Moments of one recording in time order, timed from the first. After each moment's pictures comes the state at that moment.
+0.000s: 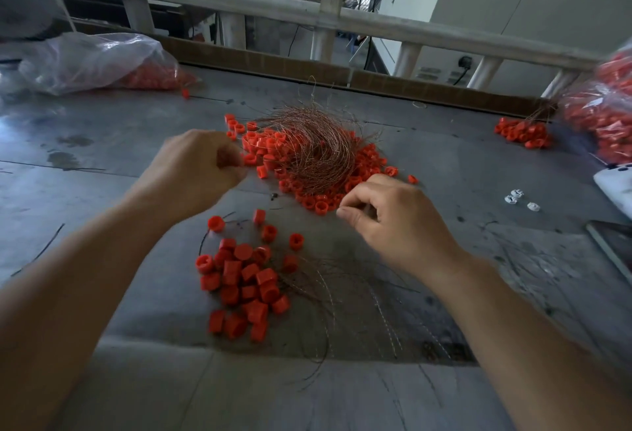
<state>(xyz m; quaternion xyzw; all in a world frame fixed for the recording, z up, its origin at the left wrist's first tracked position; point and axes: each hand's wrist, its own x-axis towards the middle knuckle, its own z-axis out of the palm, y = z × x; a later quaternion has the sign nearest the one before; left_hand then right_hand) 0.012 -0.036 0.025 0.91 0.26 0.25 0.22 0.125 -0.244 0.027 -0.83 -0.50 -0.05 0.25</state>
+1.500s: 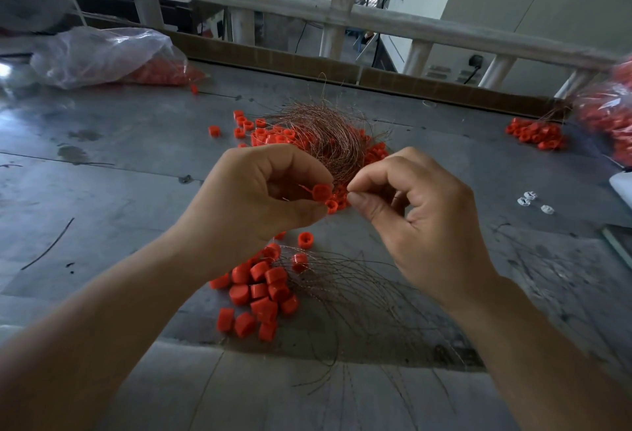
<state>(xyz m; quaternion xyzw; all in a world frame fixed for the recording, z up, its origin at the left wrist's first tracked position) -0.008 -0.113 0.047 0.79 0.08 0.26 0.55 0.095 -0.249 0.047 -0.70 -0.55 -0.15 0.43</state>
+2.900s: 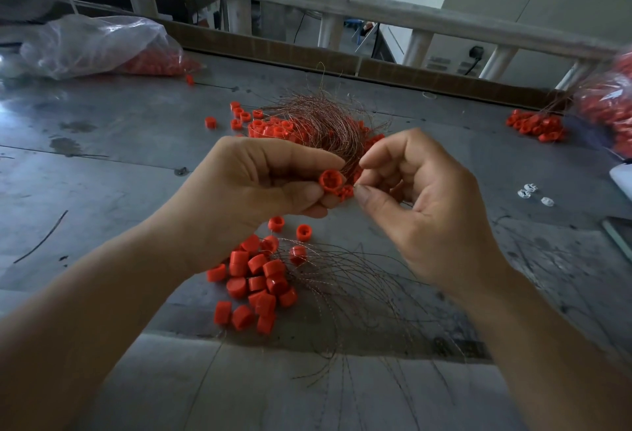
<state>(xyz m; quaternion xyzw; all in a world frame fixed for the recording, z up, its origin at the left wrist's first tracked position) -0.011 -0.108 0.046 0.73 0.00 0.20 0.65 0.091 -0.255 0.054 -0.69 -0.52 -0.02 0.50</state>
